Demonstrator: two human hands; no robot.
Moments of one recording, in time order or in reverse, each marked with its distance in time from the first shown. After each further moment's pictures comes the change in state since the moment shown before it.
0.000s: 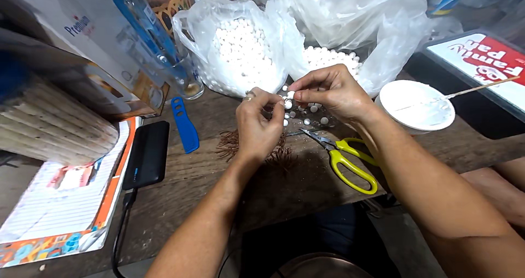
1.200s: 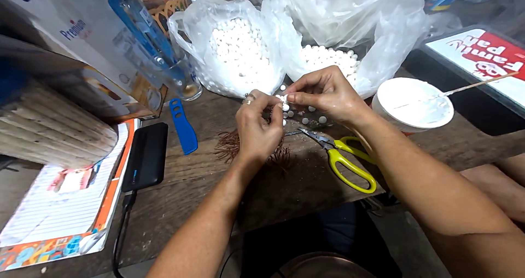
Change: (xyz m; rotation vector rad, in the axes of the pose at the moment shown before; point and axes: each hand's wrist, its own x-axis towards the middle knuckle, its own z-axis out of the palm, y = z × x) left_hand -0.003 -0.007 0.011 -0.001 0.064 0.043; right_hand 0.000 0.004 0.004 -0.088 -0.028 -0.092
